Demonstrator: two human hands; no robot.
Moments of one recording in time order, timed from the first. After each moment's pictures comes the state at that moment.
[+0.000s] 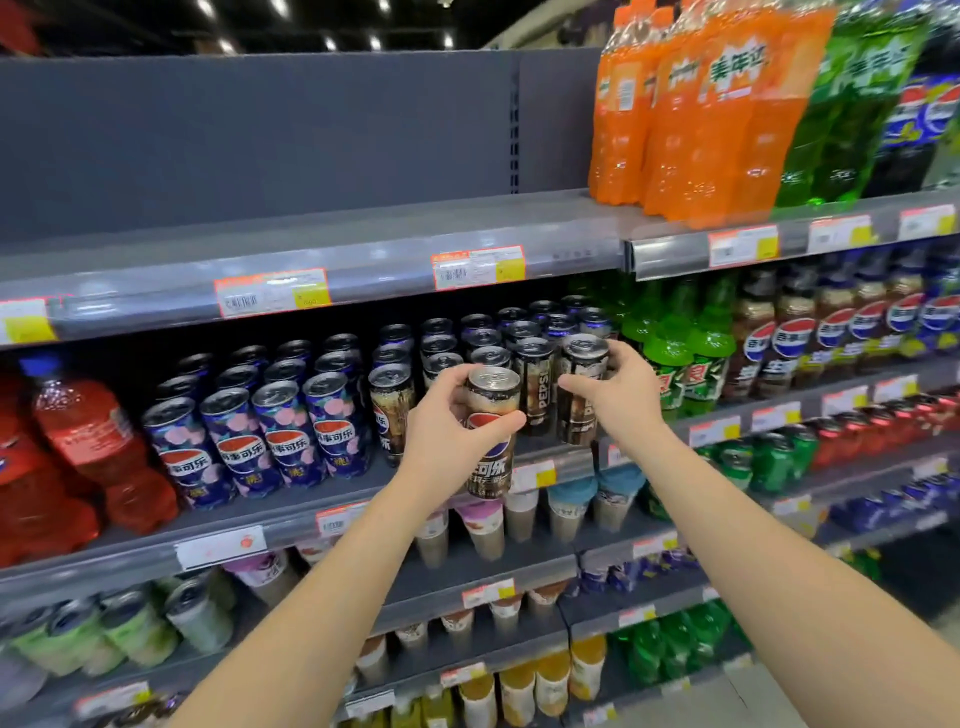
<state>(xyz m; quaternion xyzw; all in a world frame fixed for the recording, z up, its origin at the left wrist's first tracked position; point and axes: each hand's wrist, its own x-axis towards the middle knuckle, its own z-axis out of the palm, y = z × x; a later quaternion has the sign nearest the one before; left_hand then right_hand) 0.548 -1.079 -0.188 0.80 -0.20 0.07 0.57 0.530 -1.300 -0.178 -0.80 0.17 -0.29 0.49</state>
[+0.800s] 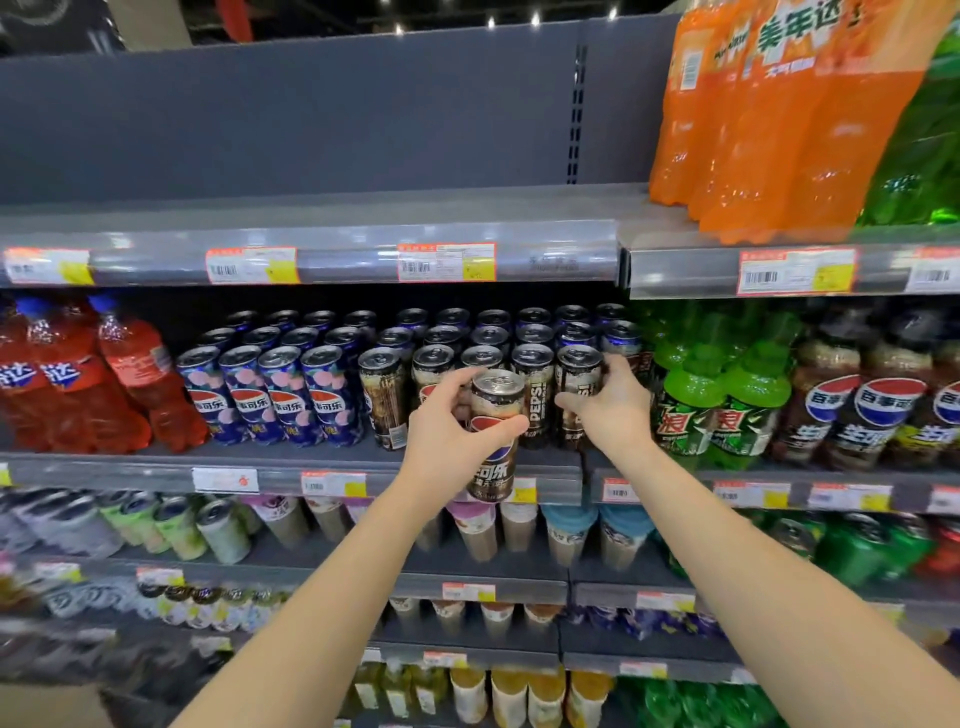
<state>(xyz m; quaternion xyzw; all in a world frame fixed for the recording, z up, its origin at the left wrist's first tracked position) 0.533 -1.154 -0.197 0.82 -0.08 0.14 0.55 0.595 -1.360 -0.210 -0.85 0.10 -0.18 0.49</state>
